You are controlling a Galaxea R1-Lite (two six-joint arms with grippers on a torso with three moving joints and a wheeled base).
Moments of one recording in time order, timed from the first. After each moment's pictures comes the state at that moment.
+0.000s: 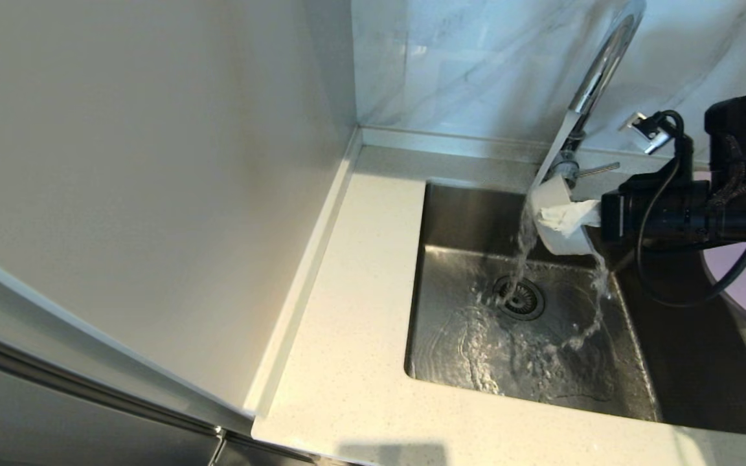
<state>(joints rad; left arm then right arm) 0.00 0.00 0.00 0.00 0.00 0.00 0.08 1.68 -1.28 0.00 0.63 -0.09</state>
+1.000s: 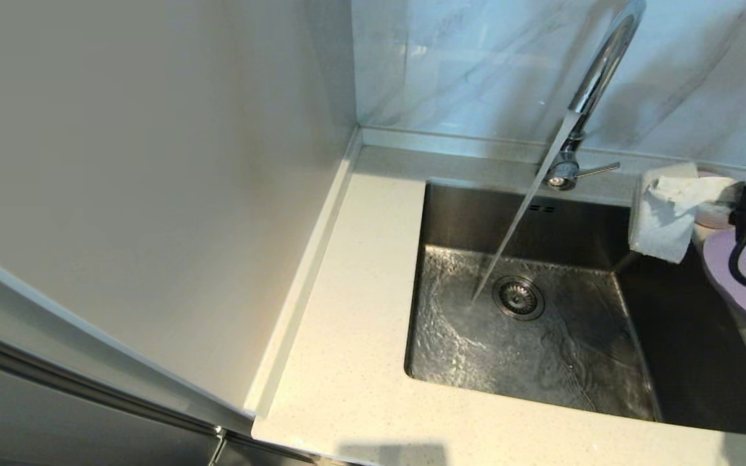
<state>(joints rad) 0.00 0.00 0.00 0.00 0.00 0.00 -0.20 1.42 -0.93 -0.43 0.73 0.55</state>
